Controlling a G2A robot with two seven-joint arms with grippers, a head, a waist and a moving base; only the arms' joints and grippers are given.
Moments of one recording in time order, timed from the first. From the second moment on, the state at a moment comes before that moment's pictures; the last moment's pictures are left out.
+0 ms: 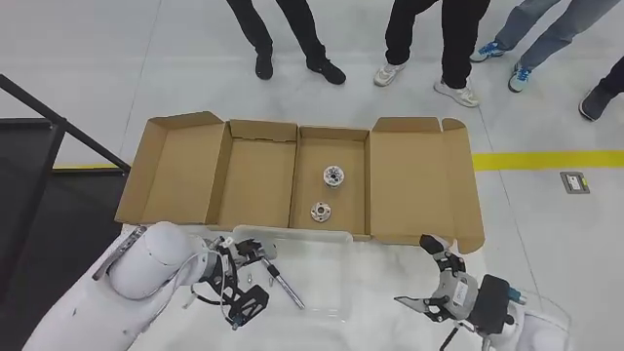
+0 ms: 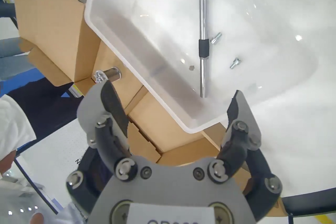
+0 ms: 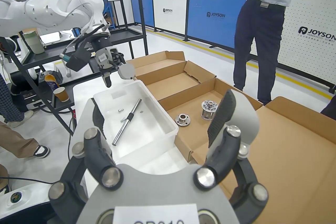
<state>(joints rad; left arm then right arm) 0.80 -0.77 -0.93 -1.81 2.95 -0.95 0.87 -1.53 -1.26 1.66 -1.83 -1.48 -1.00 -0.42</state>
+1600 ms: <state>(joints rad) 0.27 -0.94 -0.19 -1.34 2.47 -1.01 0.66 -1.53 -1.26 1.66 -1.83 -1.48 -1.00 -0.42</state>
